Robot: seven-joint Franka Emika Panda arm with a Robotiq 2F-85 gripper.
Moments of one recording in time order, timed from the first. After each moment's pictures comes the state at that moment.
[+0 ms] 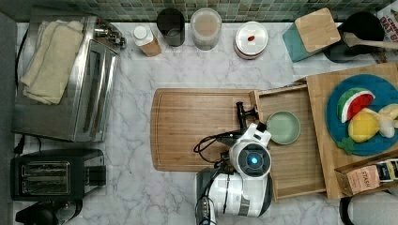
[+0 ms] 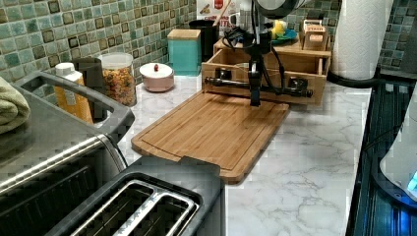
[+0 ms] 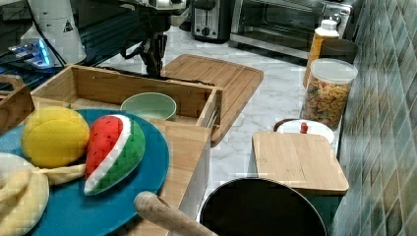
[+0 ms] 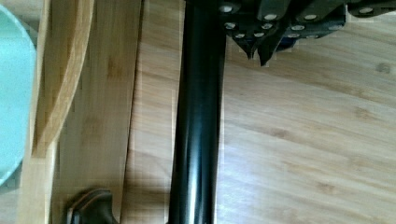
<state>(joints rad) -0.01 -0.02 -0.20 -2.64 -0.08 1.03 -1.15</state>
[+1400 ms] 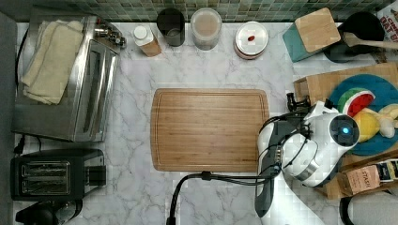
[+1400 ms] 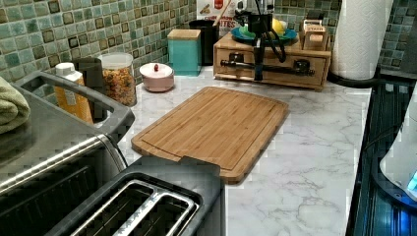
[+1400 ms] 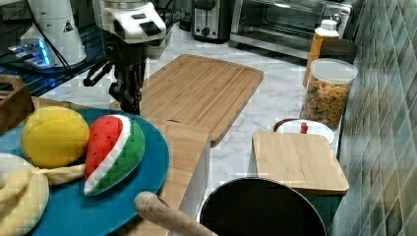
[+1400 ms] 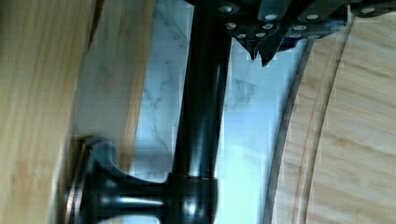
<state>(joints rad) -0.08 0.27 -0.41 -2.22 0.12 0.82 -1.67</state>
